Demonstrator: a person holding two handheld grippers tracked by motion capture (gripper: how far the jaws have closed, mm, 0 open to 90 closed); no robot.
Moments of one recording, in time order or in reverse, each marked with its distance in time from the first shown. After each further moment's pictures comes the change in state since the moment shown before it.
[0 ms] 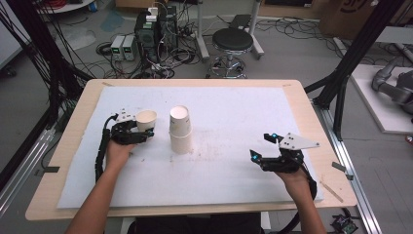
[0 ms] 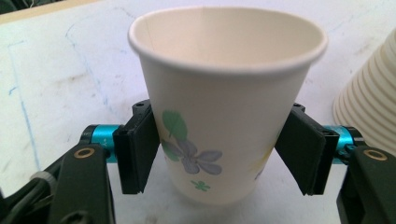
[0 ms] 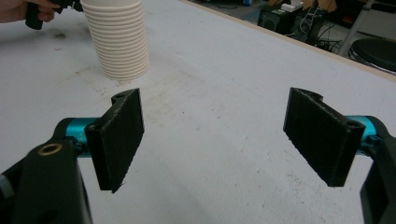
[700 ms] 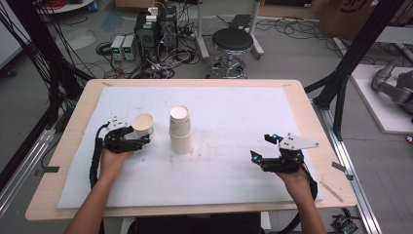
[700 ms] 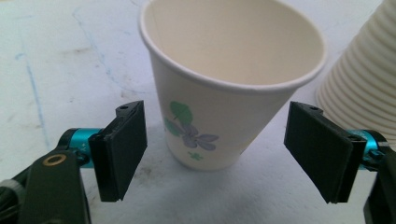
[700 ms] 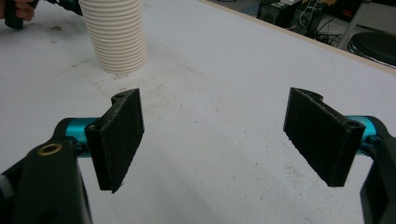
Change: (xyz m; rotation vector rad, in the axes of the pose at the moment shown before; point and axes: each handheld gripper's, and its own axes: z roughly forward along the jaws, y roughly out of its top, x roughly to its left) left arm 0.002 -0.024 -0.024 -0.094 -0.023 -0.100; right arm -0.001 -0.002 0.000 0.030 -0.005 0.002
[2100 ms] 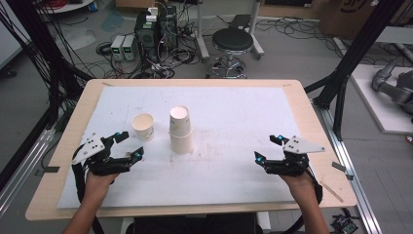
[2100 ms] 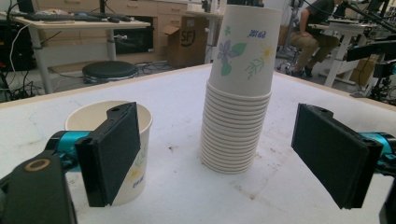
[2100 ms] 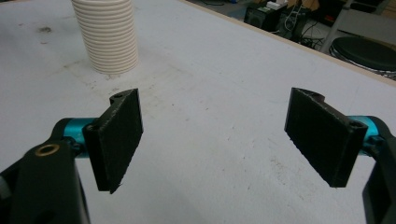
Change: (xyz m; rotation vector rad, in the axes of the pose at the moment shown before) left arm -0.045 -0.010 -0.075 -0.349 -0.209 0.092; right arm 0.004 0.000 -0.014 -0.014 -0.052 -0.008
